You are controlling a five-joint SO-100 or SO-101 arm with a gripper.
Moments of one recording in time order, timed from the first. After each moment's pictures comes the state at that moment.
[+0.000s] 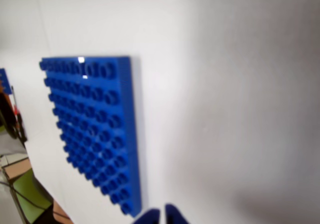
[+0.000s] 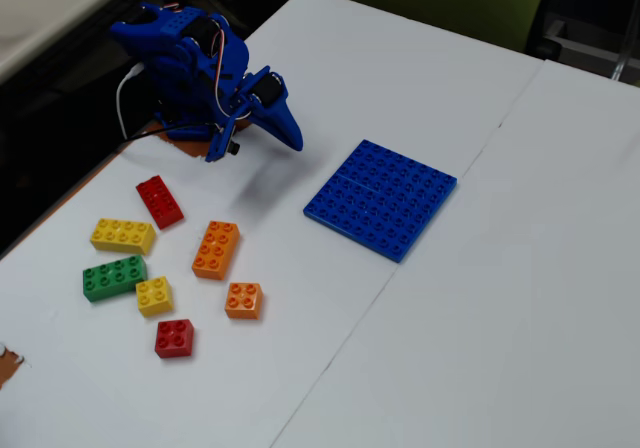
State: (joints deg) arm -0.4 187.8 175.5 50.3 2.5
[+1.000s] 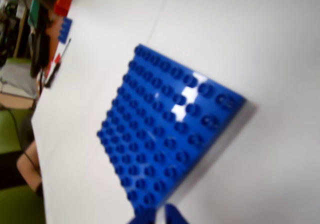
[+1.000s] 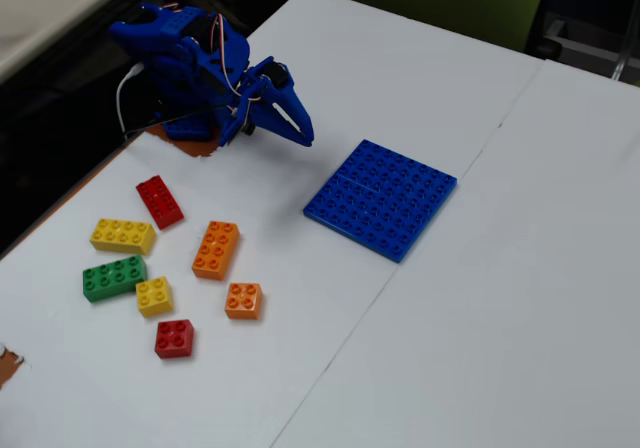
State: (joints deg) arm -2.5 187.8 177.7 38.6 -31.3
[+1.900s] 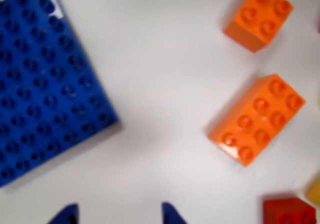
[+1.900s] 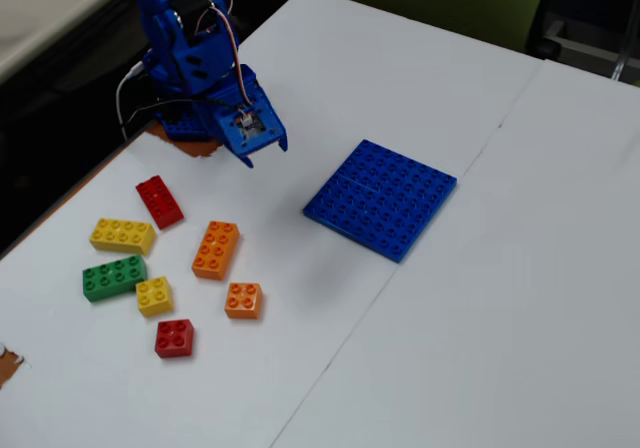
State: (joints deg) arm 22.3 122.0 116.2 67.1 -82.3
